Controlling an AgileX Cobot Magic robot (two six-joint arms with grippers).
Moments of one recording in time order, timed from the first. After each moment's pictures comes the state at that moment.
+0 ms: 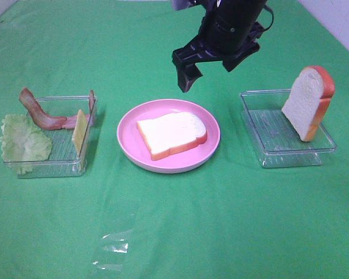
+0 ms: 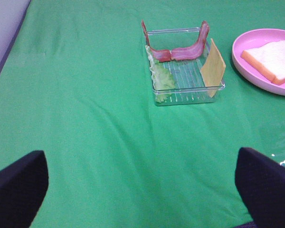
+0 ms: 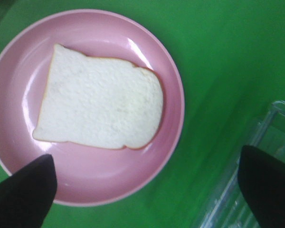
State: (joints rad) left arm -0.04 -0.01 -0.52 -0.02 1.08 -0.01; right arm 0.49 1.98 -1.68 -0.06 0.92 -0.09
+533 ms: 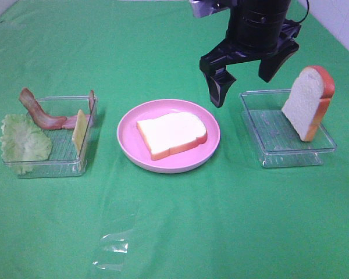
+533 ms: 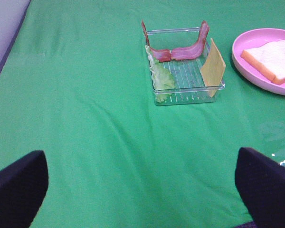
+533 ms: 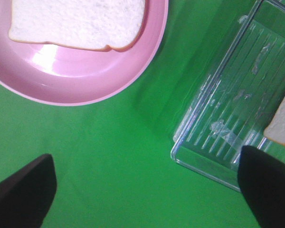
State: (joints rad) left arm -0.04 -0.01 -0.52 -0.02 1.08 -0.01; right arm 0.49 1.93 -1.67 -0.09 1.21 -0.05
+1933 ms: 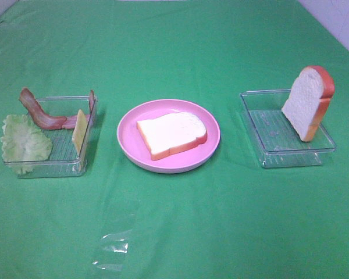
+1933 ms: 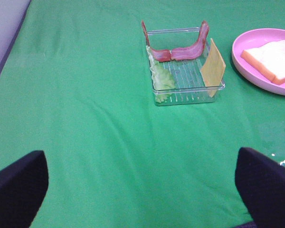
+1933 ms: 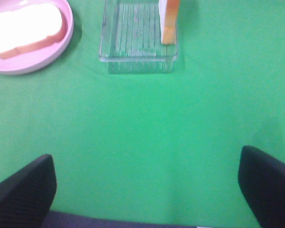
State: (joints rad) left arm -0.04 -0.01 -0.52 -0.02 1.08 -0.01; right arm 0.01 0.29 -0.57 0.06 1.03 -0.08
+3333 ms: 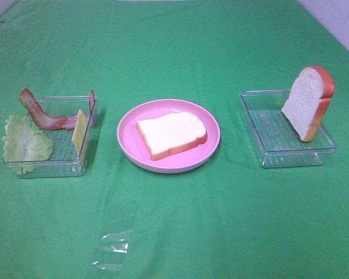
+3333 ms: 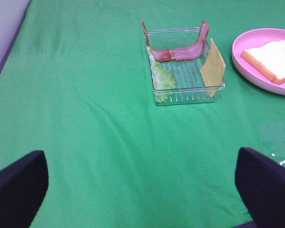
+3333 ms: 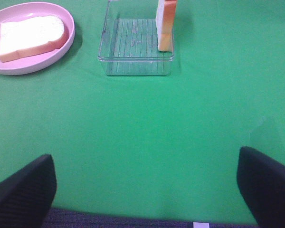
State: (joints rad) left arm -0.04 -0.01 -0.52 -0.02 1.08 -0.01; right arm 0.01 0.00 -0.46 0.05 1.10 -0.08
